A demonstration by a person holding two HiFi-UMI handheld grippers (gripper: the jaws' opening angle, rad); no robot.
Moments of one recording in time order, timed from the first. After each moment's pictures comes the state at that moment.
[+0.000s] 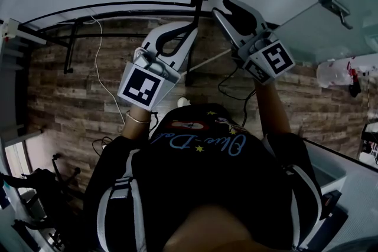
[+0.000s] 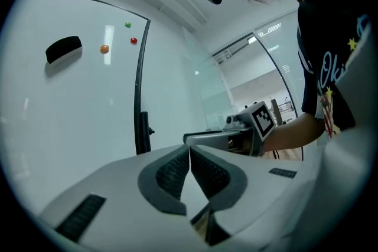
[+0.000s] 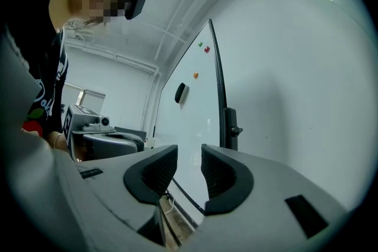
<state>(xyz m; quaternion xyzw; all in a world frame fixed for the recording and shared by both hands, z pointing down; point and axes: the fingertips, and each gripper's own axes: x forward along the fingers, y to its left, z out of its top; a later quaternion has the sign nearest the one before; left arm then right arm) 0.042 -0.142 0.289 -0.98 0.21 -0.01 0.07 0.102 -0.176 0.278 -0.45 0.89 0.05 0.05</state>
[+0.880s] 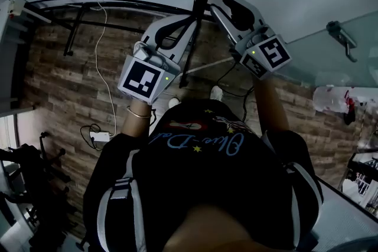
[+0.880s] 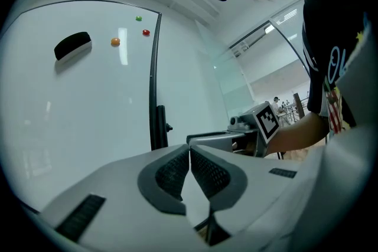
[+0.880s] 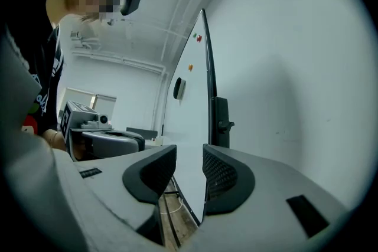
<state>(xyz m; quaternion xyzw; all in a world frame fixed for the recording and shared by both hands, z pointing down) 0.062 -0.187 0.288 -0.95 0.30 -0.01 0.05 0.116 -0.229 0.282 -0.38 0.92 0.03 0.05</state>
